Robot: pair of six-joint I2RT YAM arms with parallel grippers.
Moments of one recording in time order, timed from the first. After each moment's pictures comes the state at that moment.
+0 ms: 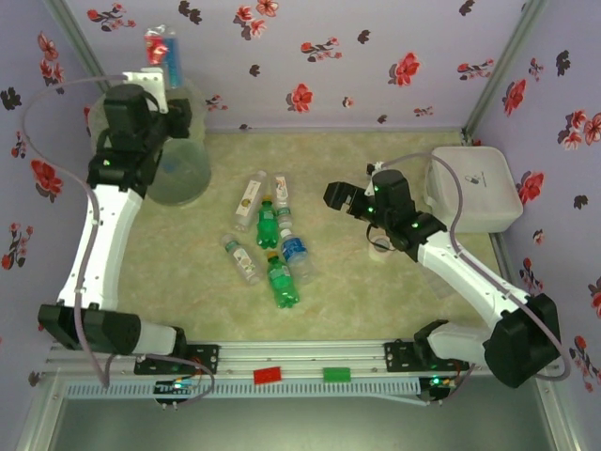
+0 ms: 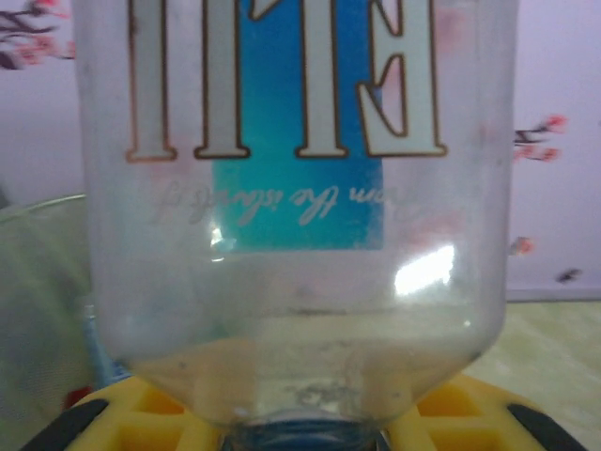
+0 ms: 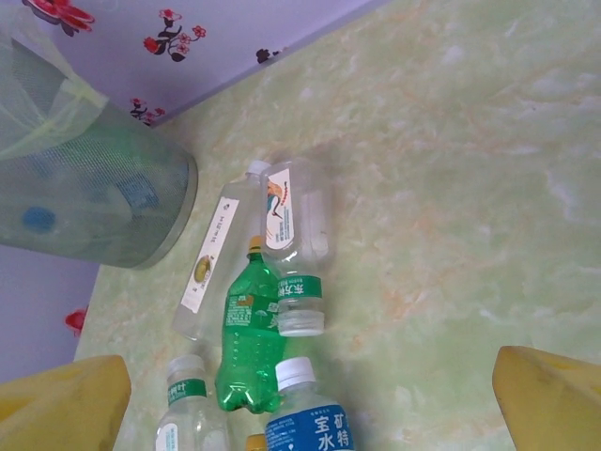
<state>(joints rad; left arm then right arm) -0.12 1.41 1.68 -0.54 -0.04 -0.09 0.52 1.20 0.92 -0.24 -0.11 0.71</state>
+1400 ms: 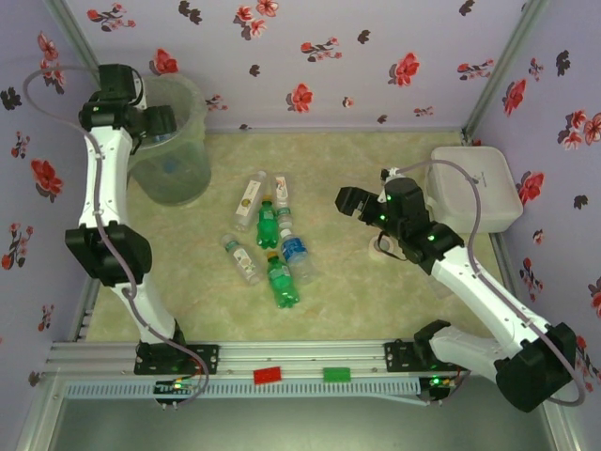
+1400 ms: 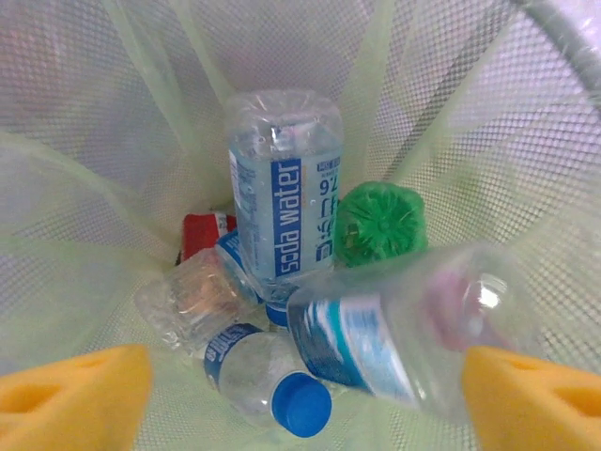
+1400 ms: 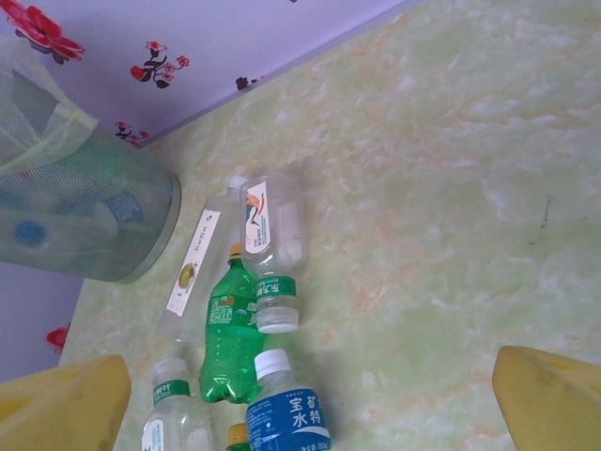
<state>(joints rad) 0.07 1.87 2.15 -1.04 -0.05 -0.11 0.52 1.06 0.89 -0.35 -0.02 0.71</state>
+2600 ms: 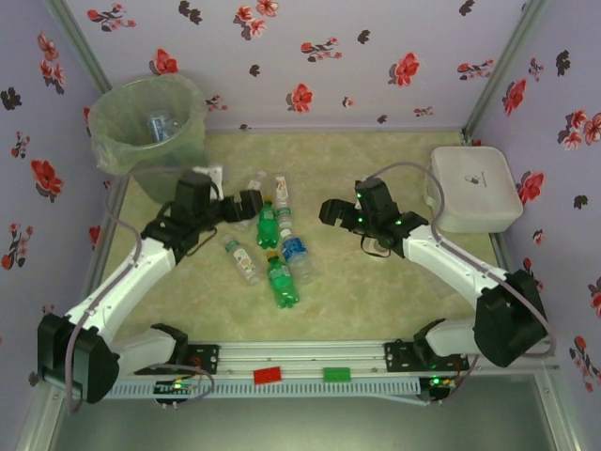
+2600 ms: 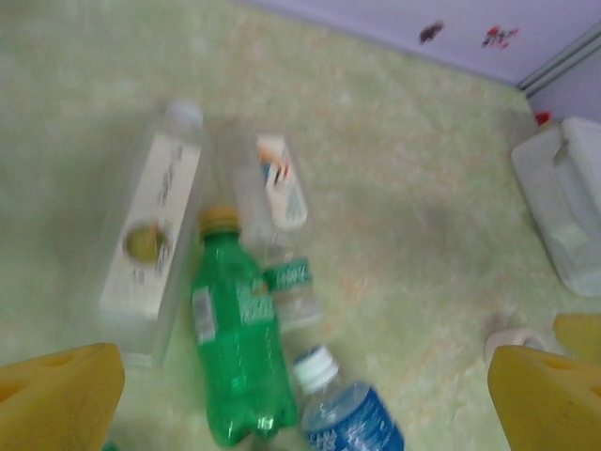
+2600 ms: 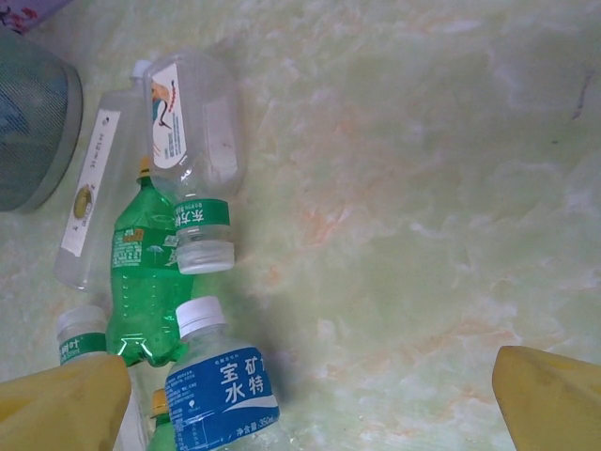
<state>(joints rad) -0.46 1.13 0.85 -0.30 0.11 -0.53 0.57 1.34 0.90 -0.33 -0.08 0.71</state>
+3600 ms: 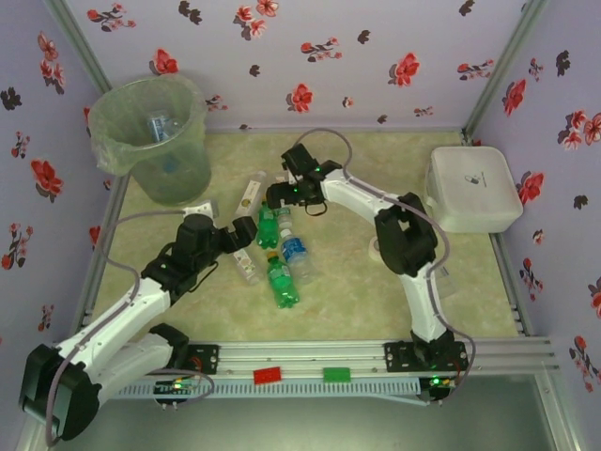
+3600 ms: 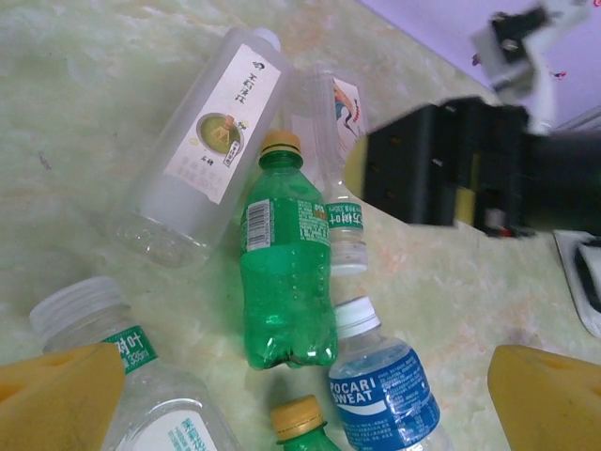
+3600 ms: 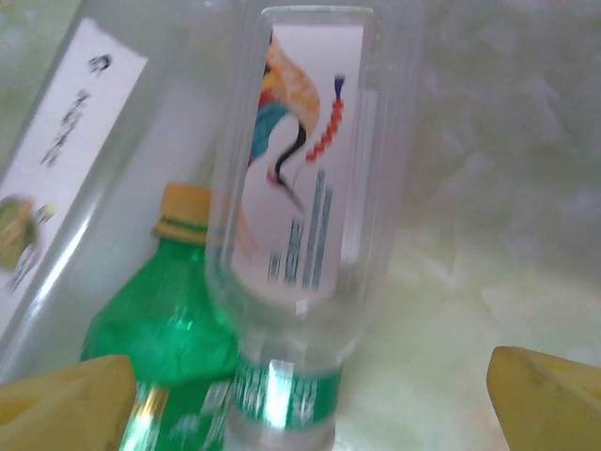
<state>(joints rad) -0.55 0.90 0.55 -0.18 -0.07 -0.75 0.68 2.19 1.81 -0.65 -0.10 0.42</state>
